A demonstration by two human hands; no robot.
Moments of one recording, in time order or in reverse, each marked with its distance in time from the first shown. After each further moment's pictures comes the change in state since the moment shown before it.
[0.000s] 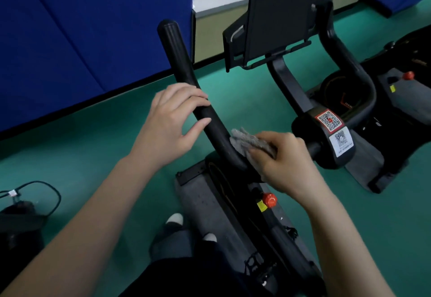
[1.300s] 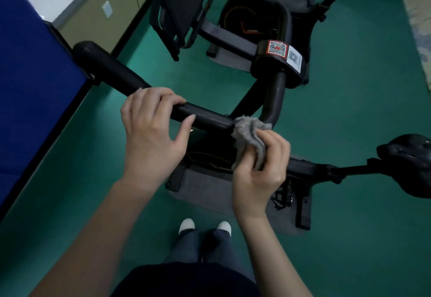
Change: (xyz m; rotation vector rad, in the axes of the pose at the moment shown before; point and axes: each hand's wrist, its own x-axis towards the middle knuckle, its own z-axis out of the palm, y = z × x) left_hand 0.024 -0.043 -0.004 -0.138 -0.088 0.300; right_hand -0.021 -0.082 0.149 0.073 1.496 0.406
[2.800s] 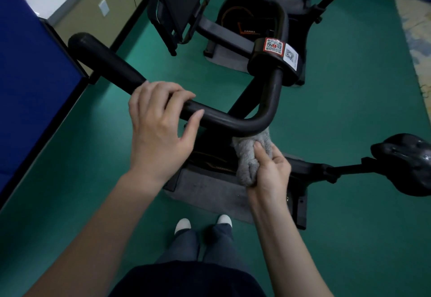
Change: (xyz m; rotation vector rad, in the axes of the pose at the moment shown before) left_hand 0.000 0.013 0.004 -0.015 0.011 0.049; right_hand 0.013 0.020 -0.014 0.725 -0.134 1.101
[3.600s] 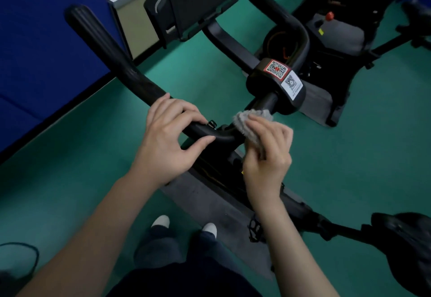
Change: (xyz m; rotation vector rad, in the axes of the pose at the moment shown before) left_hand -0.007 0.073 0.038 -0.114 -0.045 -0.194; right_hand 0.091 -0.058 -0.024 -0.879 -0.503 -1.197
